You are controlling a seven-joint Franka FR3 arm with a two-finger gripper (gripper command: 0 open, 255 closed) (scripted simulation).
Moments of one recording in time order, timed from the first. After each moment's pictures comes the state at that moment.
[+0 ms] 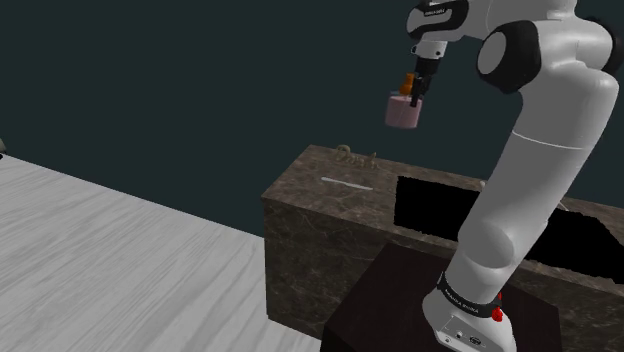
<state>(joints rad) -0.25 0.05 -0.64 -1.58 0.01 1.65 -0.92</state>
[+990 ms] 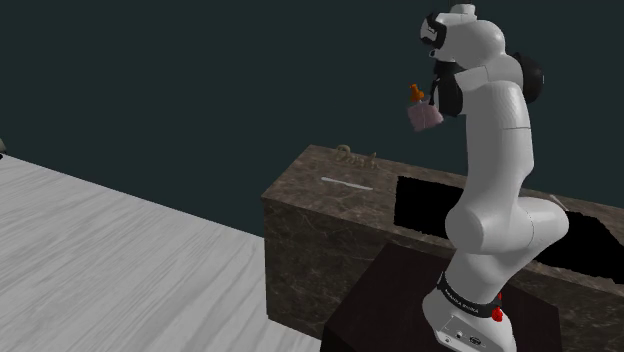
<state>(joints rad) -0.66 0.58 -0.67 -0.93 0.34 1.45 -1.23</state>
